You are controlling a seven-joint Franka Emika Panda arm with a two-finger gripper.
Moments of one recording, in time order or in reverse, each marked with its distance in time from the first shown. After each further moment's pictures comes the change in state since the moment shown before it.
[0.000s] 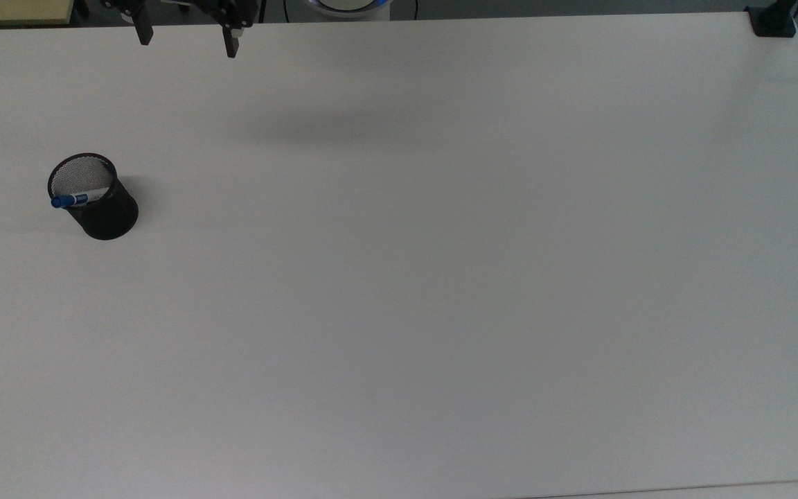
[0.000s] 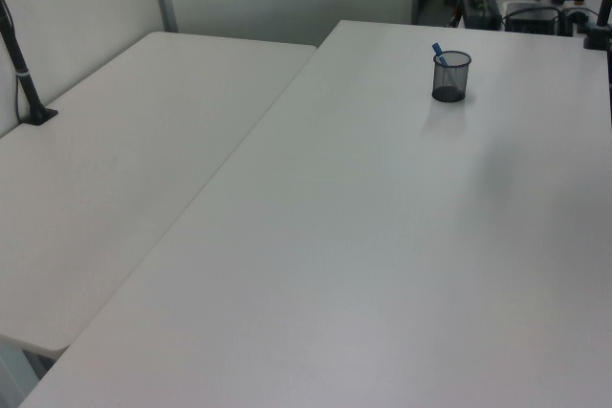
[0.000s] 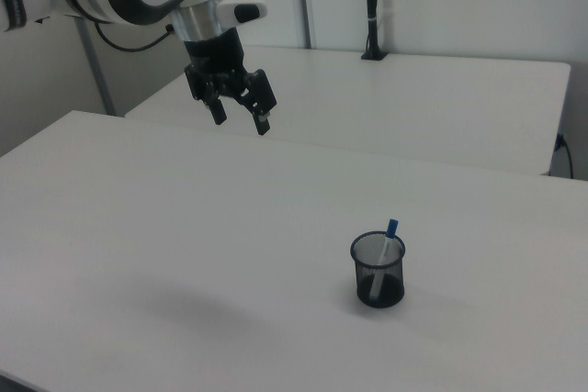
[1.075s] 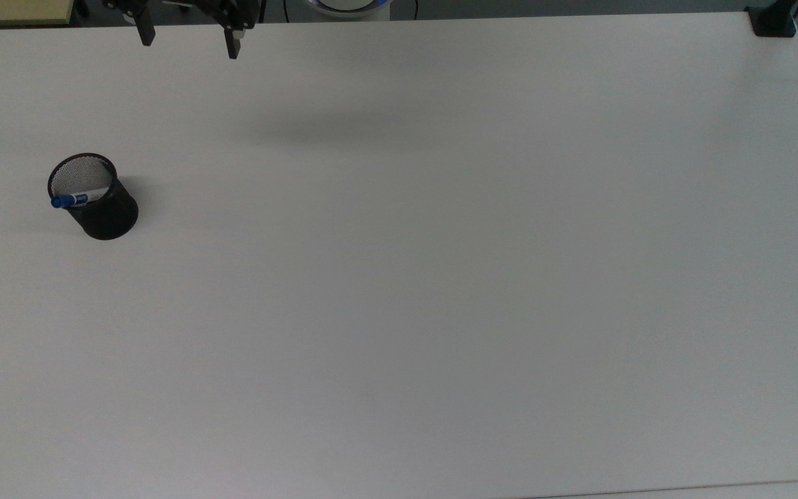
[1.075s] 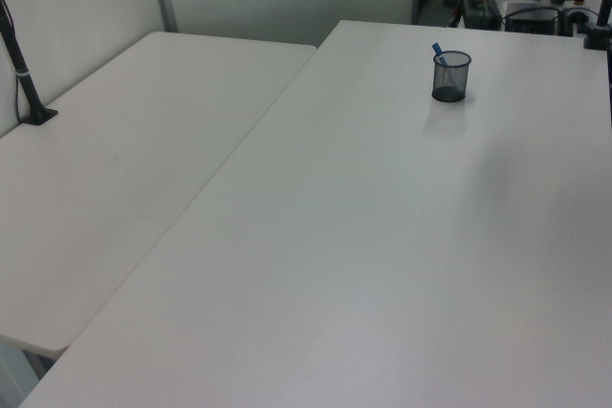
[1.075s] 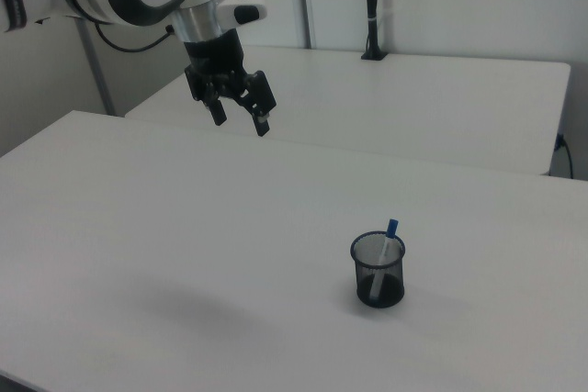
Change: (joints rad) arm 0.001 0.000 0.000 -0.003 0.000 0.000 0.010
